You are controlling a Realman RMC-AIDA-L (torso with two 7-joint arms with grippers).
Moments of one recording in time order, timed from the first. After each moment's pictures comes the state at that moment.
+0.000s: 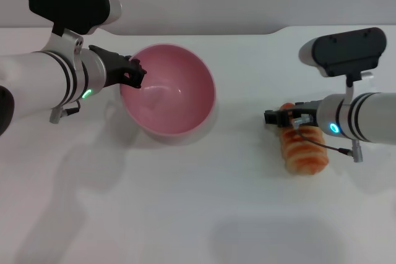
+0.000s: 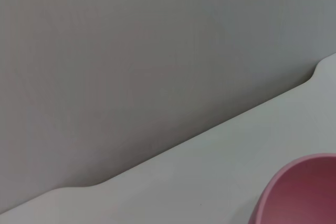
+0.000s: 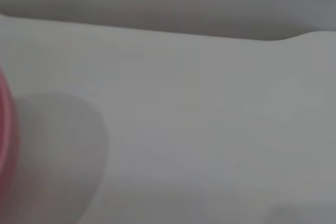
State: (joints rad) left arm -0.38 -2.06 1.81 1.38 -0.26 -0.69 0.07; right arm 0.48 2.08 -1.87 -1.03 0.37 0.60 0.18
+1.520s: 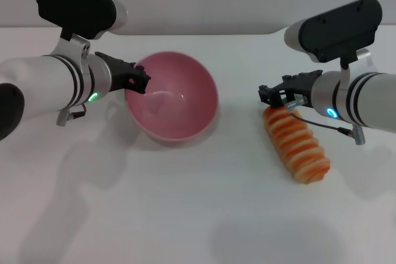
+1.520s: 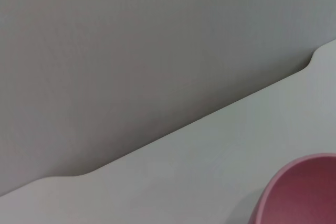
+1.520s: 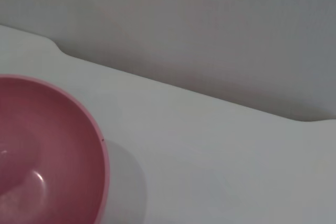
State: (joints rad) left arm -0.42 -2.06 1.81 1.29 -0.30 -0.66 0.08; right arm 0.40 2.08 -1.91 -1.31 0.22 0.71 0.16
